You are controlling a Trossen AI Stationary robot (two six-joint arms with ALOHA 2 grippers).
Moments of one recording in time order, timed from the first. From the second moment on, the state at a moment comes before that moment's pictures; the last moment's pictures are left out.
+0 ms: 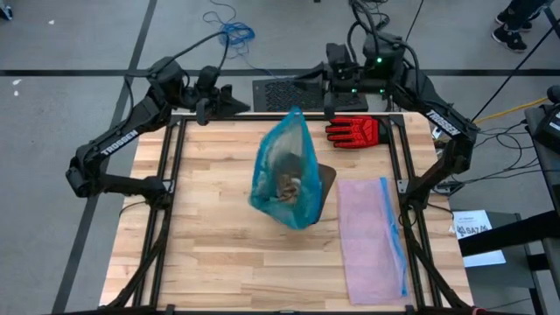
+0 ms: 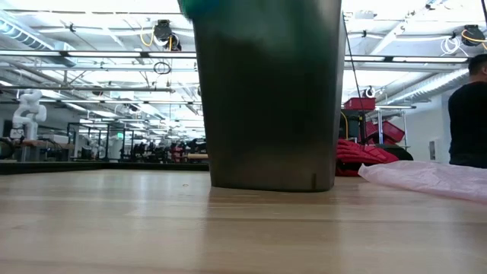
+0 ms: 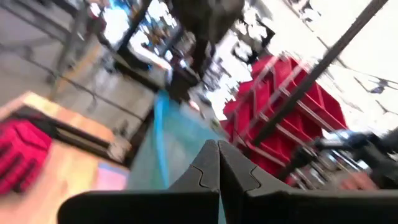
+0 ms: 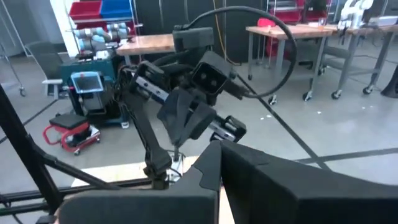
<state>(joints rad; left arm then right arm) 0.71 1.17 1.28 0.00 0.93 -0.67 -0.40 1.58 2.08 -0.60 -0.30 0.04</state>
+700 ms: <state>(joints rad) 0.71 1.17 1.28 0.04 0.84 -0.67 -0.47 1.61 2.08 -1.11 -0.35 0.16</state>
